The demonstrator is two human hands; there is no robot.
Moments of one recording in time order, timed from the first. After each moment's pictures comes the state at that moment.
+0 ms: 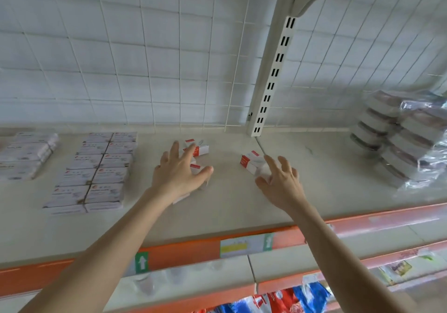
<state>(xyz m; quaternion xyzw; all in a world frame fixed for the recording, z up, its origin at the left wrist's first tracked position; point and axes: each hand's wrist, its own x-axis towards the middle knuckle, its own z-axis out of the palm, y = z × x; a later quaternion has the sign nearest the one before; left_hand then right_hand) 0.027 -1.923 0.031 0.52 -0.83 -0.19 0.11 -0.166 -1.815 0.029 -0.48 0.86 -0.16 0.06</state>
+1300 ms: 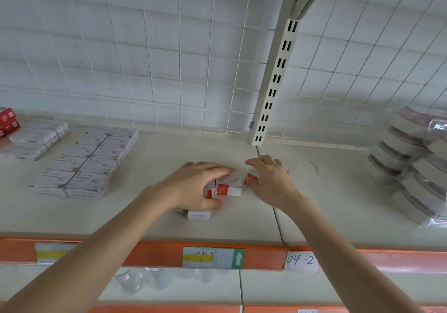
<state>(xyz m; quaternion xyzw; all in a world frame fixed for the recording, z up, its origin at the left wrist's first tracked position) -0.015 -1.890 0.045 0.32 -0.93 -0.15 0.04 -0.205 -1.832 0.045 -0.66 0.74 -0.15 0.06</state>
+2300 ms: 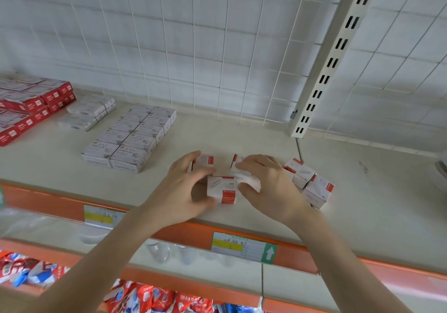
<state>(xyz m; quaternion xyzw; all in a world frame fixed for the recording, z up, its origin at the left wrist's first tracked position) 0.052 -1.846 0.018 0.49 -0.82 -0.22 0.21 -0.143 -1.829 0.031 -0.79 0.54 -0.29 0.06</state>
